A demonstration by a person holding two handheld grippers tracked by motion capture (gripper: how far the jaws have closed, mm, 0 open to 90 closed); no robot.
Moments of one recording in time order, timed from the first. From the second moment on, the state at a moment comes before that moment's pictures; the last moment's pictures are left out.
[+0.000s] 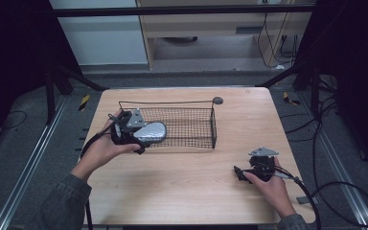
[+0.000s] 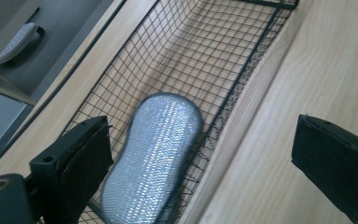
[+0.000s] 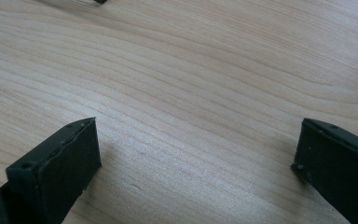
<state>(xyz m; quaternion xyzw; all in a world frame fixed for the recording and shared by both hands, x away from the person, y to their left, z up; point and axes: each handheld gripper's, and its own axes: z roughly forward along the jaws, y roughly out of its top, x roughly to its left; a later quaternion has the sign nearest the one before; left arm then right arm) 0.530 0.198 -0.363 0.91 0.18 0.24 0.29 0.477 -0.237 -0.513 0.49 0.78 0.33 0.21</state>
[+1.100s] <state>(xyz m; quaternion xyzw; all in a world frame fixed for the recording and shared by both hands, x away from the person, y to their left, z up) 0.461 0.203 -0.450 0.91 0.22 0.19 0.28 0.477 -0.237 -0.513 0.49 0.78 0.33 0.21</state>
